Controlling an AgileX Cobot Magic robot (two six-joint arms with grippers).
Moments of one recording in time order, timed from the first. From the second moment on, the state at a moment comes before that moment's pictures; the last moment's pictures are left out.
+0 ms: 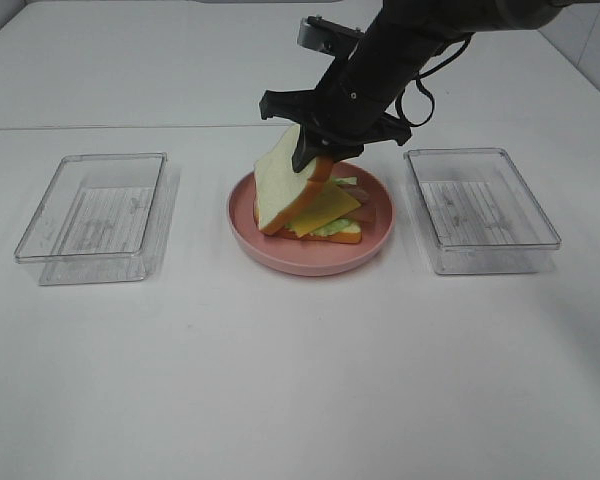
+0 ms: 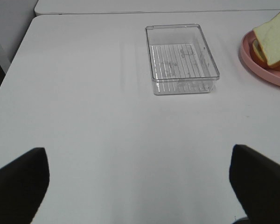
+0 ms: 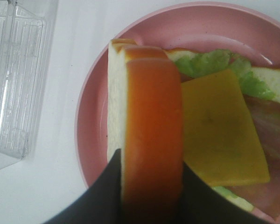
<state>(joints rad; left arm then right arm) 0.03 0.00 -0.52 -0.01 1.08 -0.01 0.43 2.18 -1.71 0.38 0.73 0.05</state>
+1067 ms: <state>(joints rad) 0.03 0.00 -0.52 -0.01 1.08 -0.01 0.43 2.09 -1.84 -0.04 1.03 0.05</state>
